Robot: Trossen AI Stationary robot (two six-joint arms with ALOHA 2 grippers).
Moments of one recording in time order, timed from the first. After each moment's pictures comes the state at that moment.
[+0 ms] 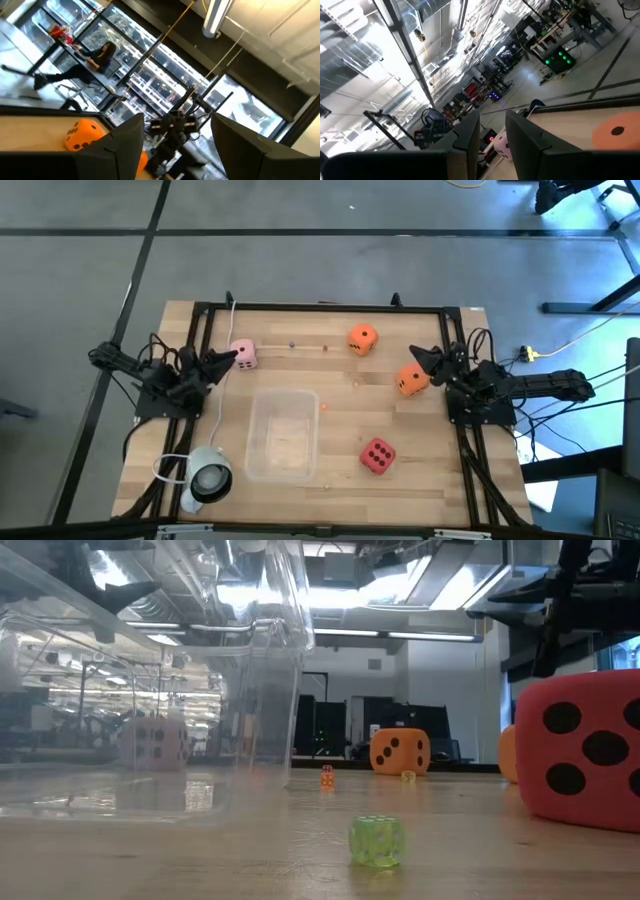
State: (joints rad) left arm -0.35 0.06 0.01 0.54 -0.79 -0.45; right arm 0.07 0.23 0.02 0.50 0.54 0.69
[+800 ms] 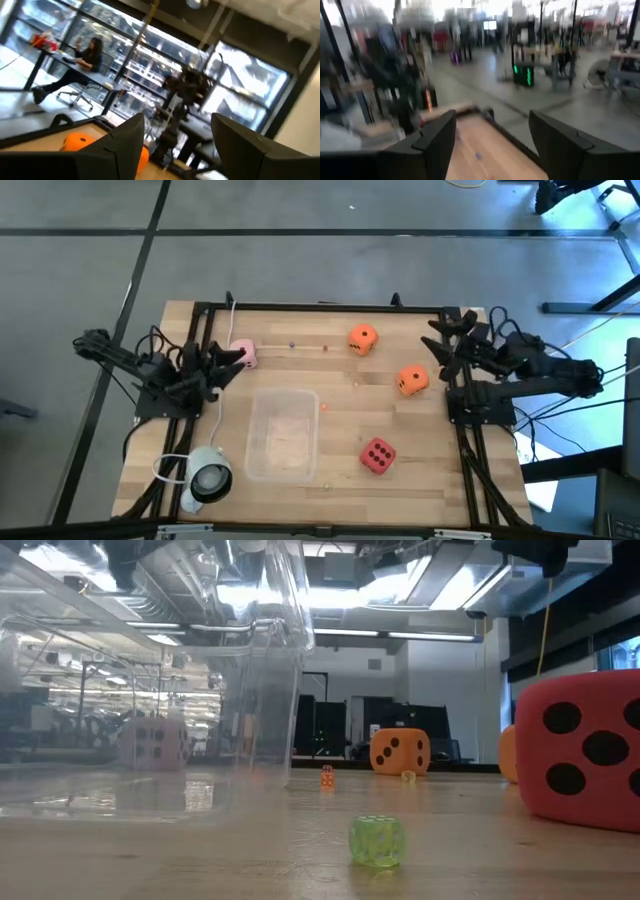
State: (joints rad) left arm -0.35 0.46 0.34 0.49 -0.68 -0.25; right arm 0.07 0.41 0.70 -0.29 0.50 0.07
